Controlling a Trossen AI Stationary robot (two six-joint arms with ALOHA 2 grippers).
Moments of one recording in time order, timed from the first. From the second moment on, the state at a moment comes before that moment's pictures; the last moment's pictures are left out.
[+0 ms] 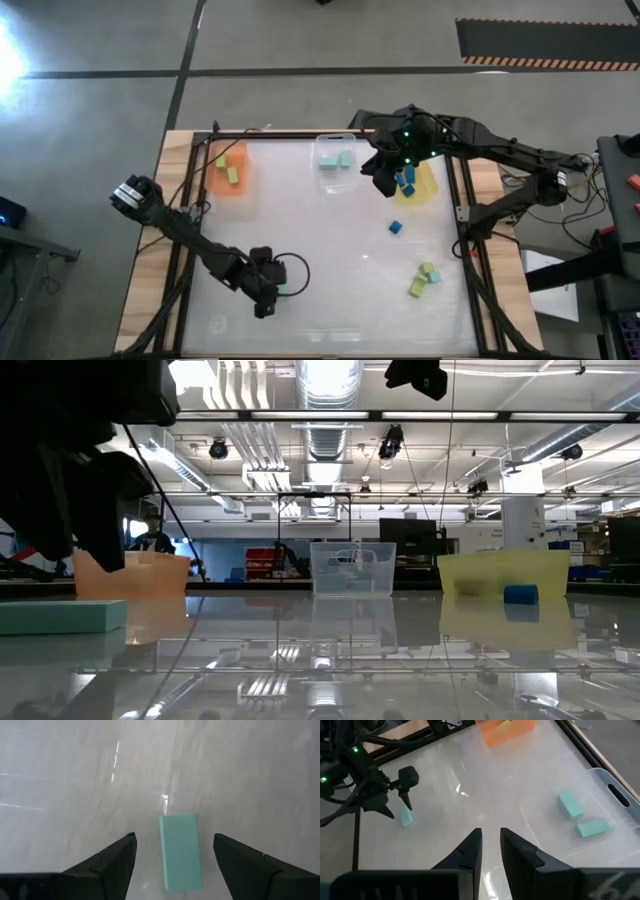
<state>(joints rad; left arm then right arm) -0.60 1.60 0.93 -0.45 -0.20 -0.72 -0.26 1.40 1.58 -0.93 -0.20 0.19</state>
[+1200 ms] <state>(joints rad) -0.60 1.67 0.93 -0.44 -0.10 -0.70 -0.26 1.40 1.55 -0.89 -0.20 0.18</state>
